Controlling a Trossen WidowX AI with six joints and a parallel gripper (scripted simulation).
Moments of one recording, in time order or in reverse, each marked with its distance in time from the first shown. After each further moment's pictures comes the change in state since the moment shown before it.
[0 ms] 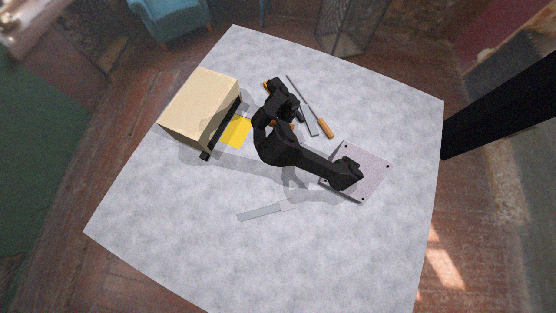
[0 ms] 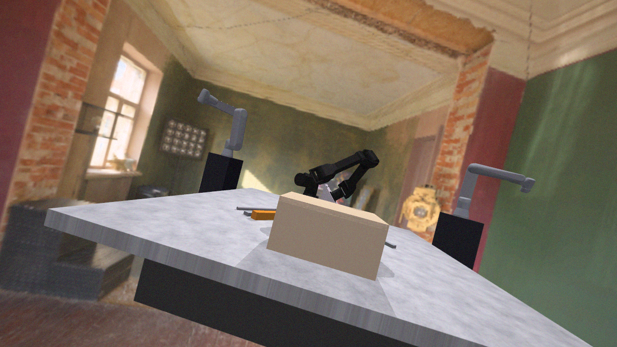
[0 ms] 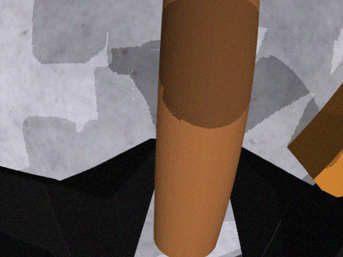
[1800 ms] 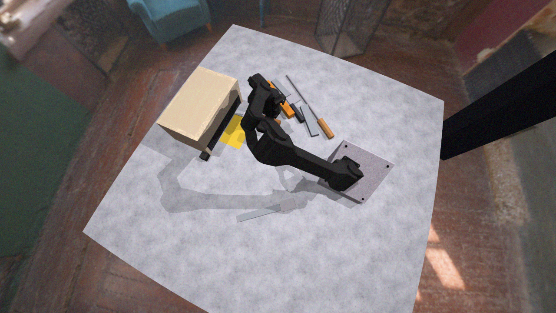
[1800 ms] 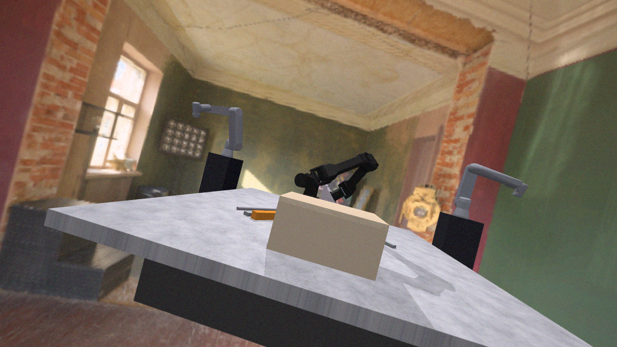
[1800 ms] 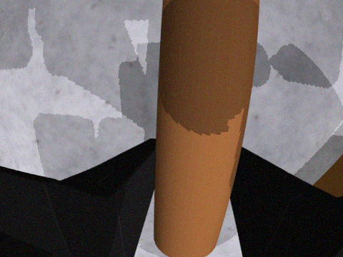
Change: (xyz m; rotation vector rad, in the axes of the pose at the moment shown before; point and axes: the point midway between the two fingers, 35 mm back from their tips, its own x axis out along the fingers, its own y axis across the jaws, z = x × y) arm -0.001 0.002 0.064 -0.006 0.000 0.001
